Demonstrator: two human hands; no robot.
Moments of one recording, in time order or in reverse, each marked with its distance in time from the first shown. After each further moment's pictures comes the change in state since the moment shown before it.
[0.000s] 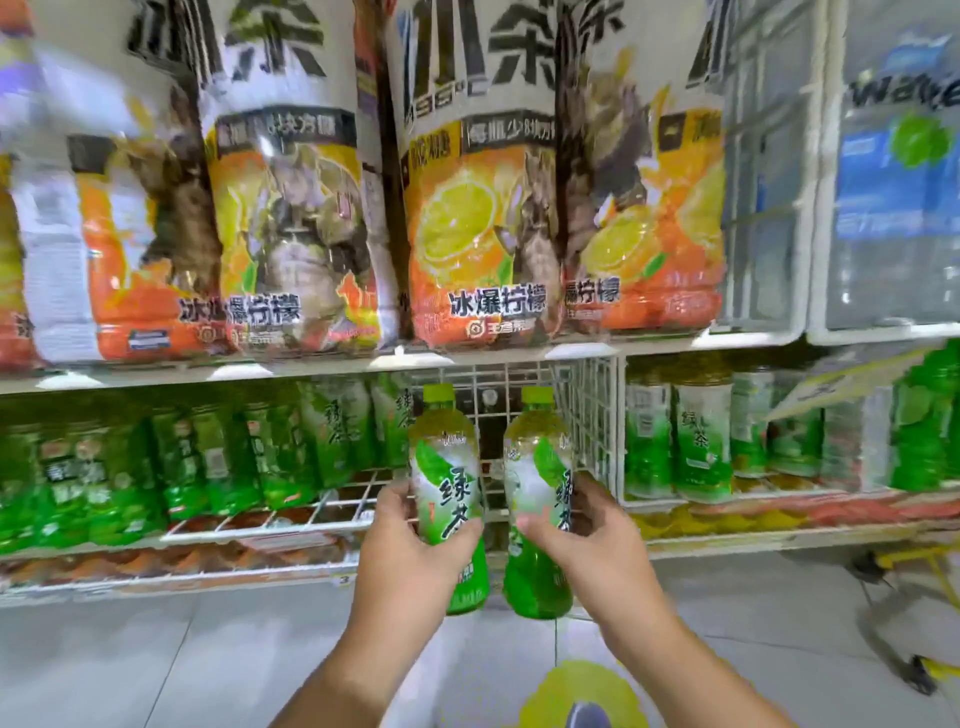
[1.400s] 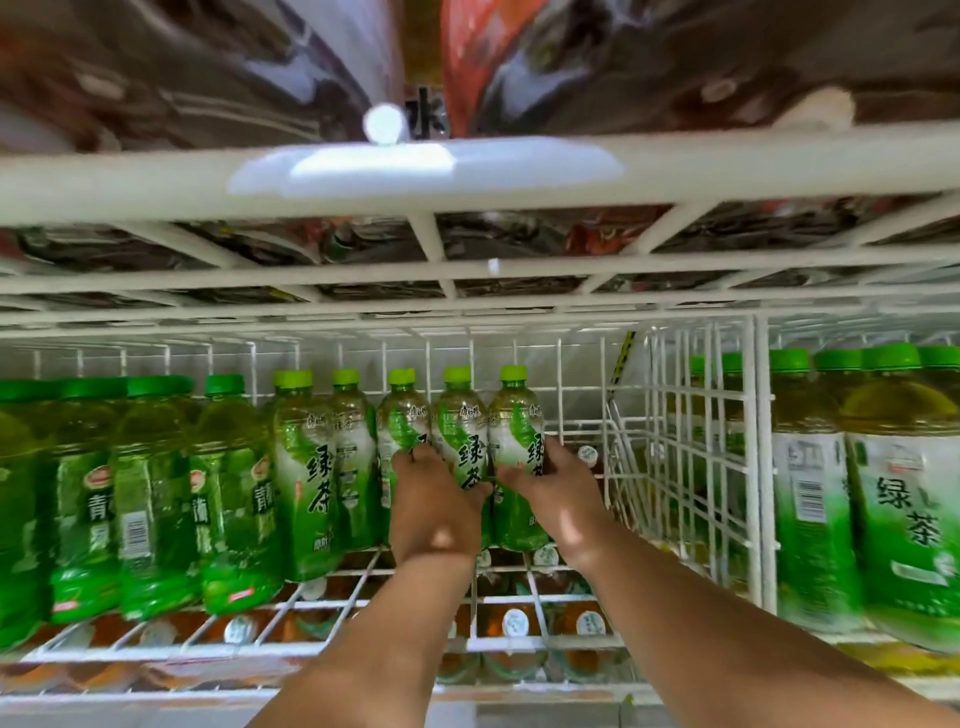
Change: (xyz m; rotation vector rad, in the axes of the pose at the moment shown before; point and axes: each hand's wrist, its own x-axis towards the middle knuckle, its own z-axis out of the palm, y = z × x) left_hand 0.215 -0.050 0.076 0.626 0.191 0.099; right_hand 0.236 0.060 0.106 -0.049 -0.087 -0.022
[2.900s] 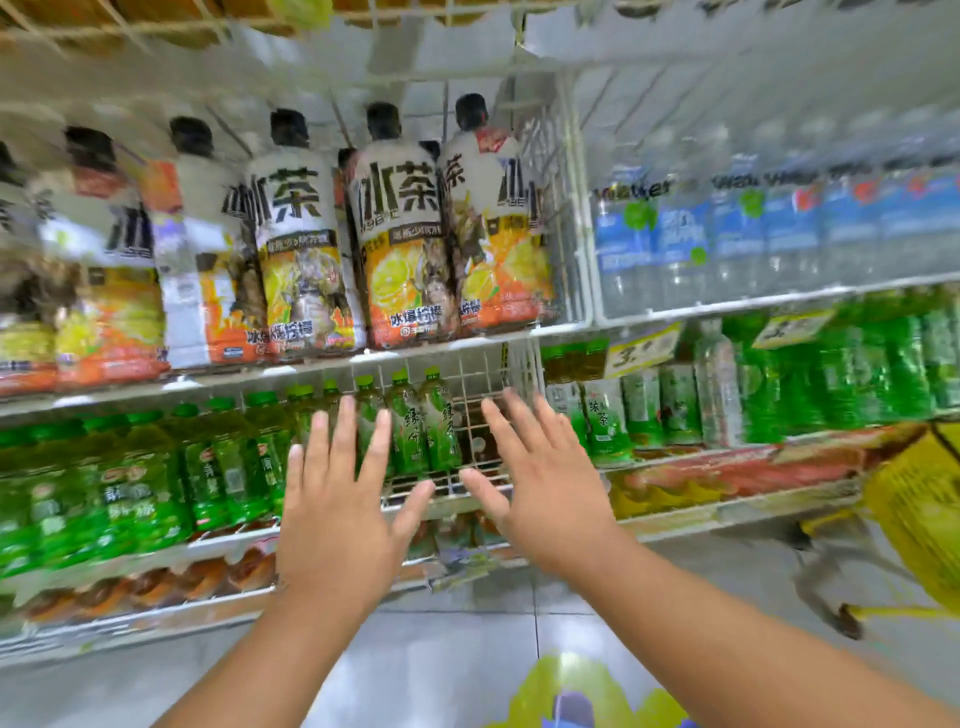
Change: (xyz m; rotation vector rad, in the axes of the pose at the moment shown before) left_hand -0.255 0.021 -0.255 0.508 0.143 0.609; right_hand -0.338 -0.144 -0.127 -1.183 0.097 -0.514
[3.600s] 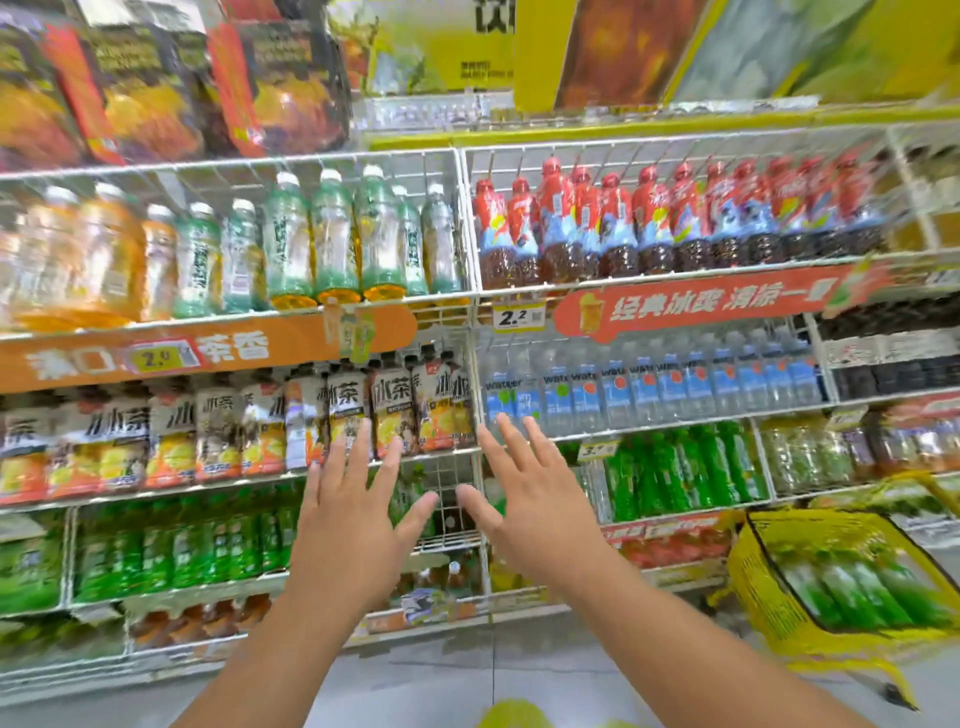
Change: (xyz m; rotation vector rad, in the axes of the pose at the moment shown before) left_hand -0.136 0.130 -0.380 -0.080 0.032 -0.051; right_hand -0.215 -0.016 -0.359 0.020 0.125 -0.052
